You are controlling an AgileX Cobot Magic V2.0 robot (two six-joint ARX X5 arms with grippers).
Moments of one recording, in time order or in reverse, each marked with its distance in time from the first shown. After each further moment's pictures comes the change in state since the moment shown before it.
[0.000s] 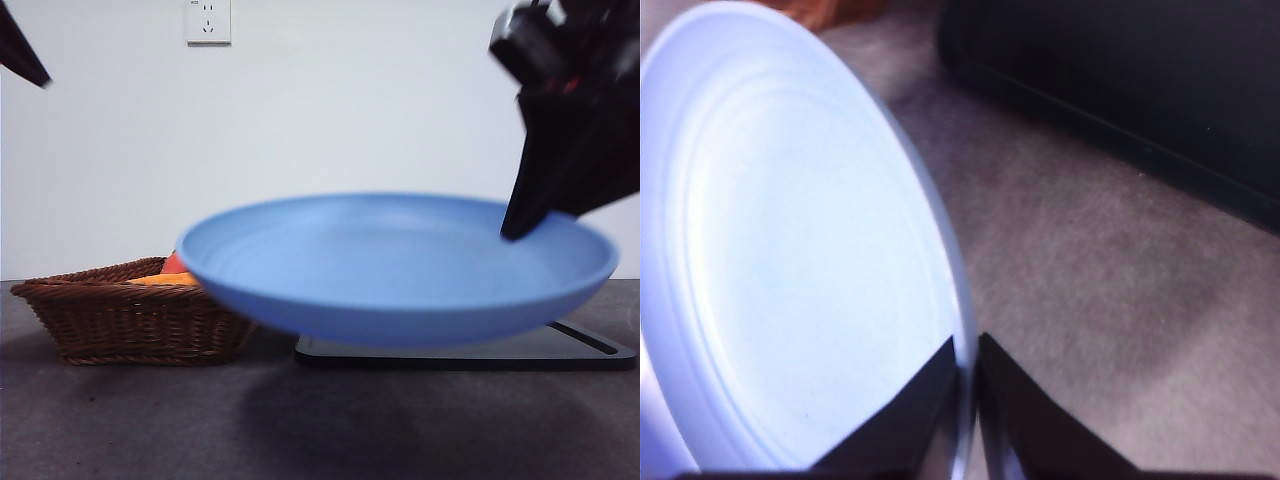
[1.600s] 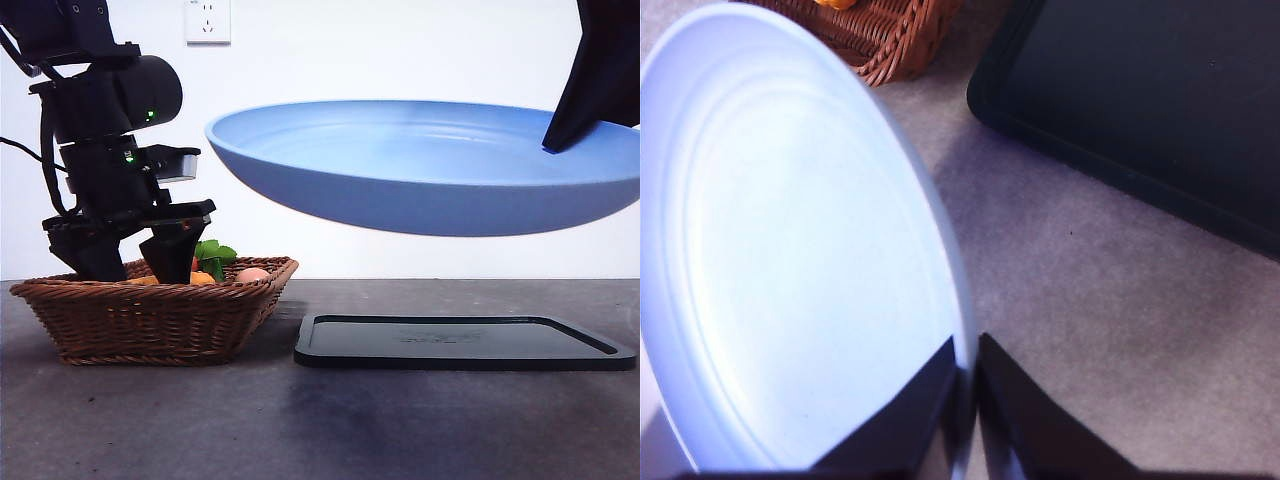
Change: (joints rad) left arm -0.243 0.927 0.455 0.093 -0.499 0.142; right arm -0.032 -0.205 0.000 -0.074 0.000 -0.003
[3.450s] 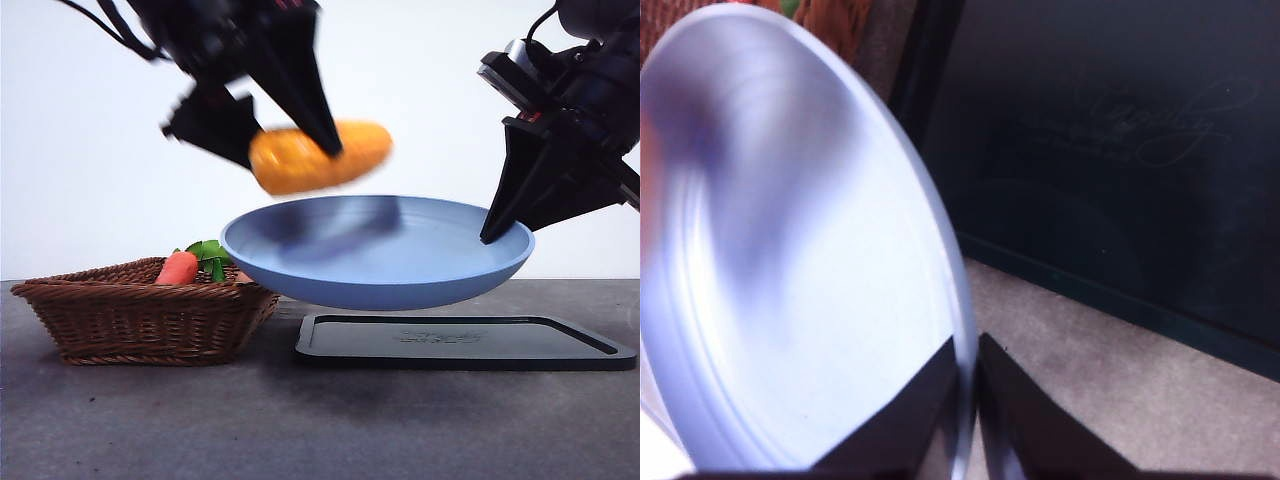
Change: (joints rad) left arm -0.329 -0.222 0.034 -0.101 0.357 -0.080; right arm -0.039 0.312 0.001 0.317 0.023 0.187
